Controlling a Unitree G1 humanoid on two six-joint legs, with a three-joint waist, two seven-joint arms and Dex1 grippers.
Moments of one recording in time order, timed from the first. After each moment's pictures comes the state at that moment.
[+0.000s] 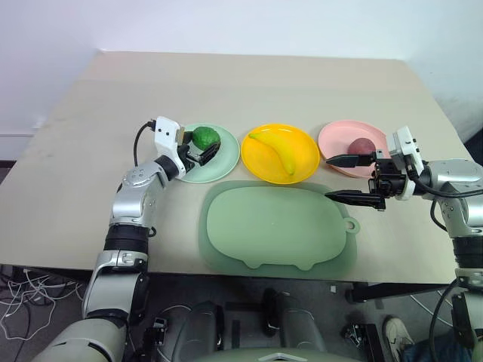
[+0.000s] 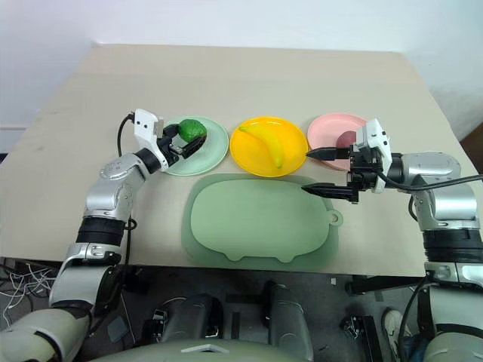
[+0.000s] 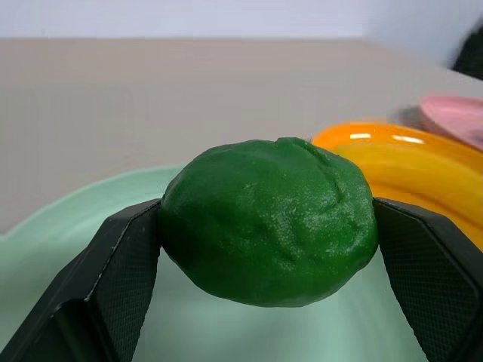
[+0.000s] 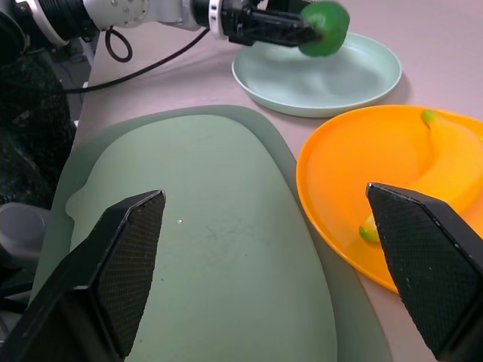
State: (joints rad) left arm -0.69 0.35 0.08 0.41 -0.24 0.22 -0.60; right arm -0.52 -0.82 -0.09 0.20 0.49 0.32 1.45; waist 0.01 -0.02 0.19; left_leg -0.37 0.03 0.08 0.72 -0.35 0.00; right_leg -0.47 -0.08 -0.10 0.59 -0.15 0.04
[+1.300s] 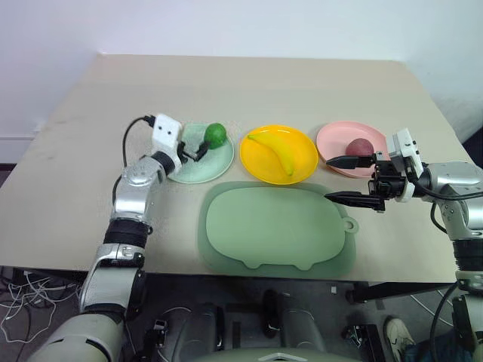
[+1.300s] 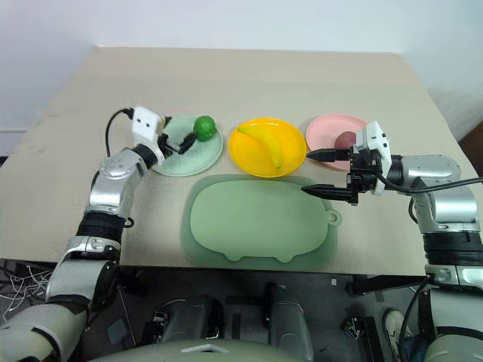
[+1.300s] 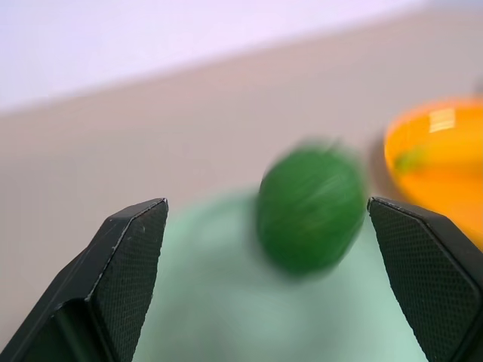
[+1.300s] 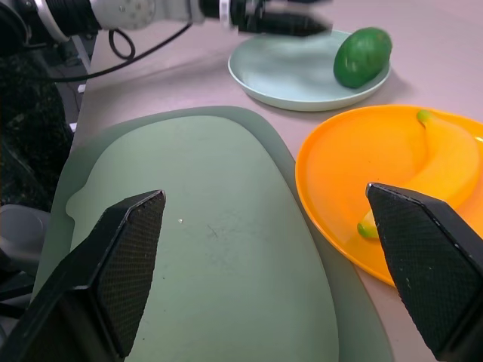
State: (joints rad) left arm -0.72 0.35 0.08 0.51 -0.16 0.03 -0.52; right arm -0.51 -0.82 -0.10 0.19 0.49 0.32 1.44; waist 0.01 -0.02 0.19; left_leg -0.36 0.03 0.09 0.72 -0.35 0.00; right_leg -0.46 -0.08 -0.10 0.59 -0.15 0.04
